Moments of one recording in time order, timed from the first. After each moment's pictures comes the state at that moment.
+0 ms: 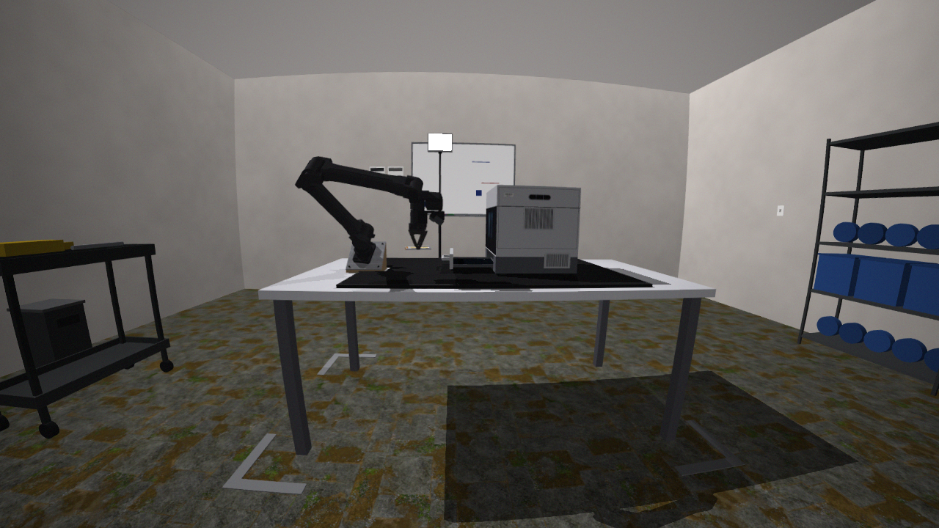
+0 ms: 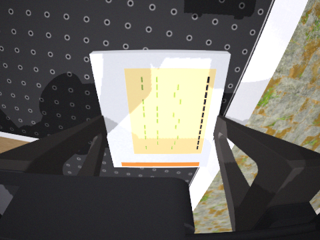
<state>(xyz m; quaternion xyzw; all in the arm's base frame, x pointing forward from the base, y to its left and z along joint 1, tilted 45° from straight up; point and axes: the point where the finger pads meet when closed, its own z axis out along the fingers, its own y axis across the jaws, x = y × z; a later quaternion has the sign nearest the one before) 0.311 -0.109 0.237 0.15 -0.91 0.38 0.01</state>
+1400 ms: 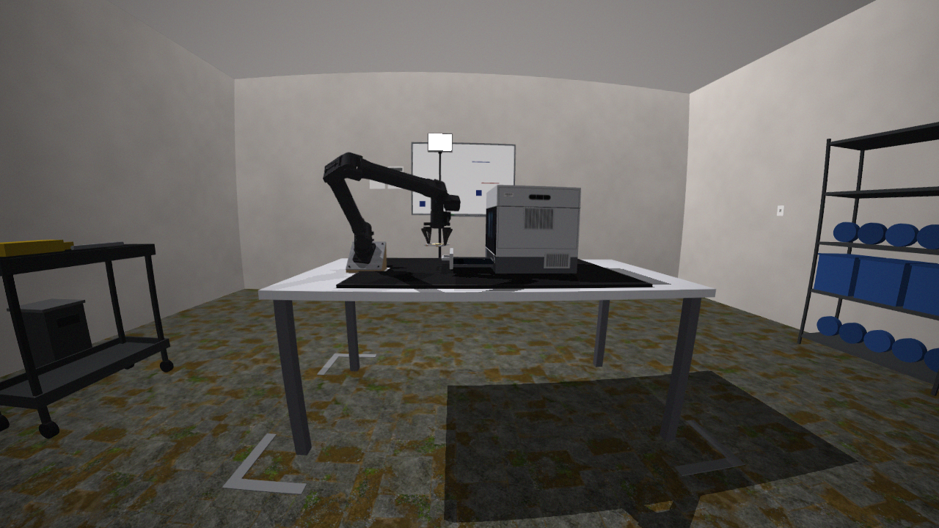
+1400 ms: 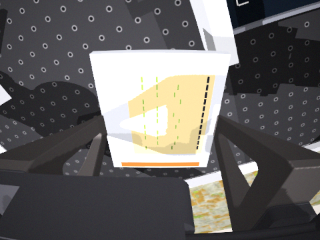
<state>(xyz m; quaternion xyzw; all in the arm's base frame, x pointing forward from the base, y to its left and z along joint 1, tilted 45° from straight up) 0.368 -0.001 0.142 0.56 -0.73 0.33 0.19</state>
